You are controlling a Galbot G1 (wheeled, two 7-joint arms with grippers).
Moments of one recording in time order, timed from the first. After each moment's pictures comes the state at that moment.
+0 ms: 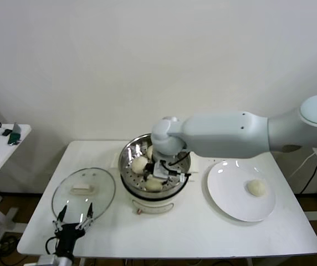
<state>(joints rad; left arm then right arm) 1.70 -1.55 -0.73 -1.99 -0.13 0.00 0.07 0.67 1.27 -1.54 1.49 -0.04 0.21 -0.90</state>
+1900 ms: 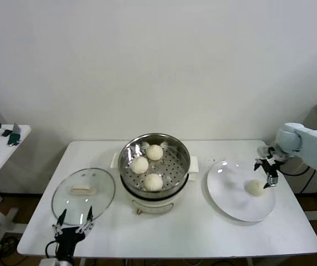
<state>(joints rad) 1.72 -1.58 -0.74 -1.99 -0.11 -0.01 0.07 0.40 0.70 -1.45 1.01 0.19 -0.03 -1.02</state>
